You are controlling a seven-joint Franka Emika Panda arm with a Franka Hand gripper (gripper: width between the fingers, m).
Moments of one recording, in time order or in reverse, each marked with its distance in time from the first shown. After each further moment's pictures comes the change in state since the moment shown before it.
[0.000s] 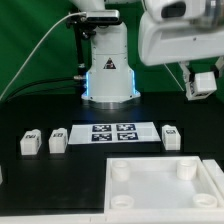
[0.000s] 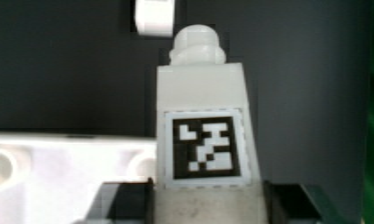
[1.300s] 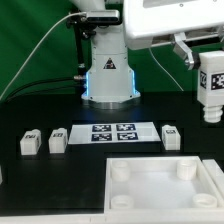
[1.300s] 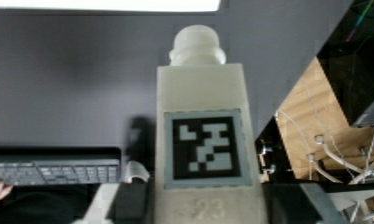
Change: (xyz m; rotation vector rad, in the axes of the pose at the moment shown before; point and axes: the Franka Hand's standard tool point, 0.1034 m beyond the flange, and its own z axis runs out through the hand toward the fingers) arm 0.093 0.035 -0.073 -0.024 0.932 -0.099
